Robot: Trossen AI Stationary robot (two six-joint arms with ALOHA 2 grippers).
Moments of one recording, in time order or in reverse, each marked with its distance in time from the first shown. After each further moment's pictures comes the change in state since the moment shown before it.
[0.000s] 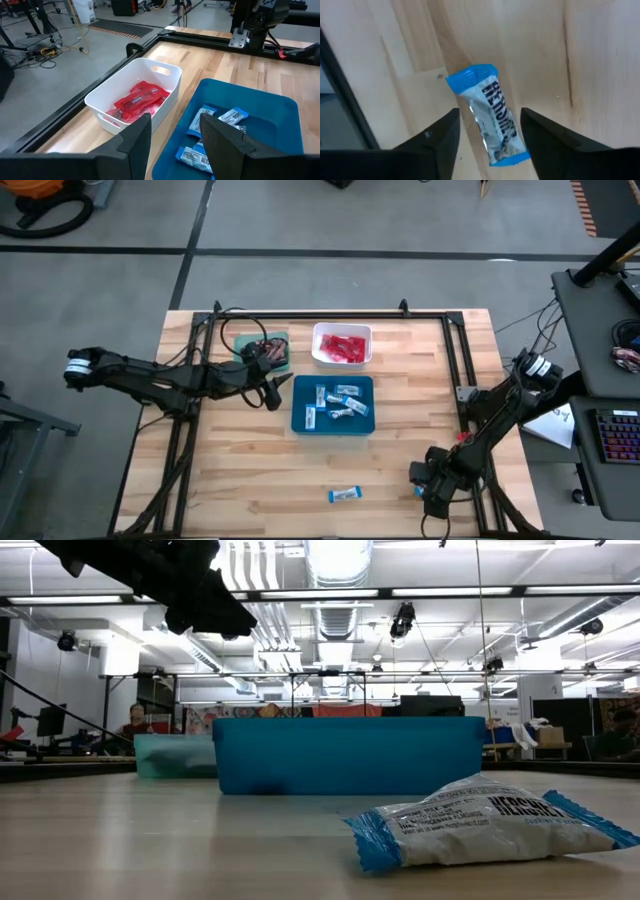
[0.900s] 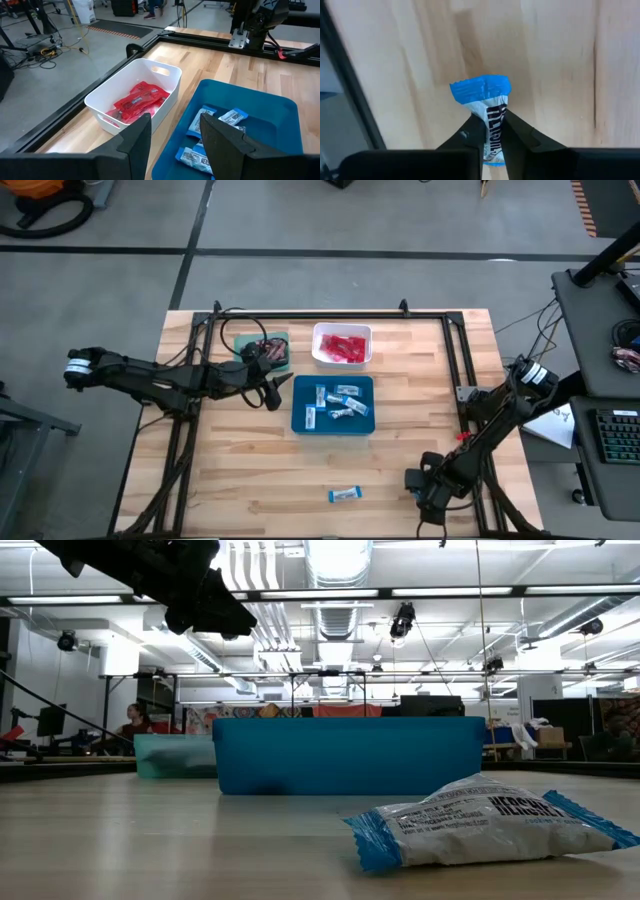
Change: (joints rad) left arm 0.000 0.000 0.000 0.002 0.000 0.000; right arm -0.001 0.083 0.072 0.006 0.006 -0.045
